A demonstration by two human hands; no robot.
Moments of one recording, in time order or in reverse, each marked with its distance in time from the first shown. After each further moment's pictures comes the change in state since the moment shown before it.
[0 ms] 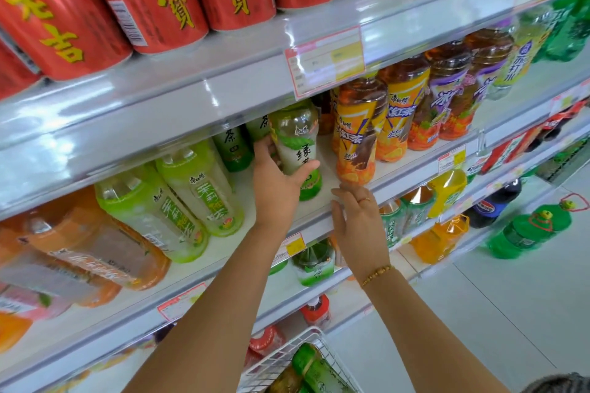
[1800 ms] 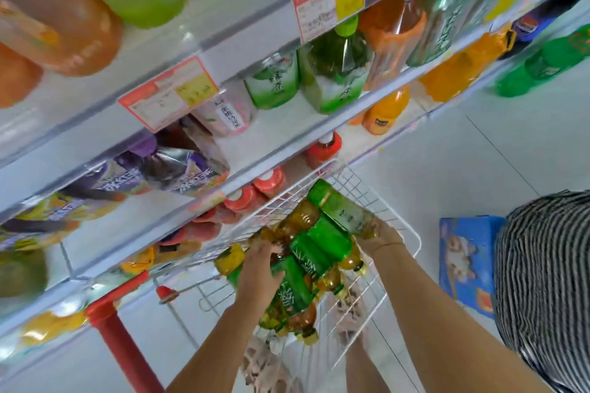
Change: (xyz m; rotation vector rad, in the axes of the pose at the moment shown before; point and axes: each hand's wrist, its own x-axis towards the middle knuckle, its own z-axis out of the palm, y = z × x) left_hand -0.312 -0.327 -0.147 0.742 -0.823 -0.407; right_hand -0.332 0.055 0.119 0.996 0.138 2.026
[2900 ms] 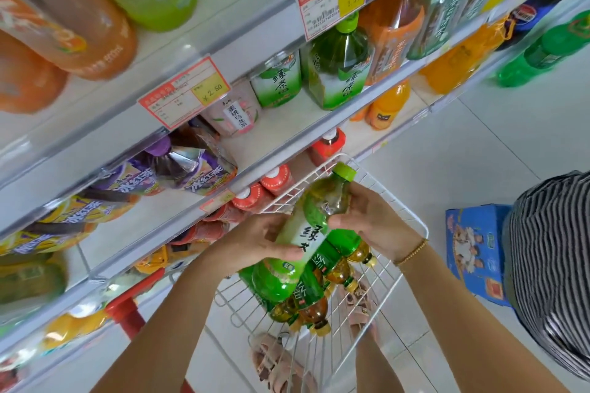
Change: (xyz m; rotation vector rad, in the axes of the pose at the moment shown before) left_hand 0.005 0.043 -0.125 -0.569 -0.625 0.085; right_hand -0.114 -0.014 0.027 -0.641 -0.955 -0.375
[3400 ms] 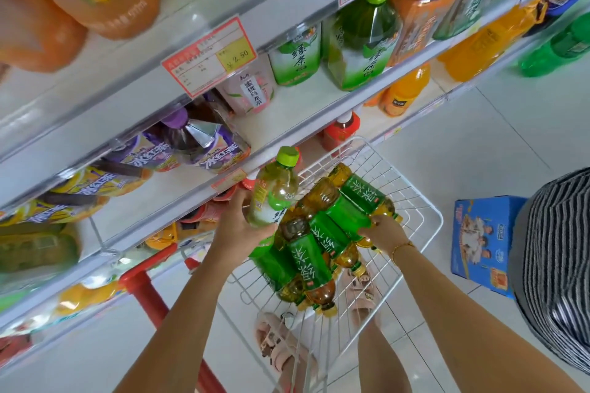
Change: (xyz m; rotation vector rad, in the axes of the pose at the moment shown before) left_hand -0.005 -0.059 -0.005 0.033 0.657 0.022; right_hand 0.014 0.102 -0.048 -1.050 0.428 0.658
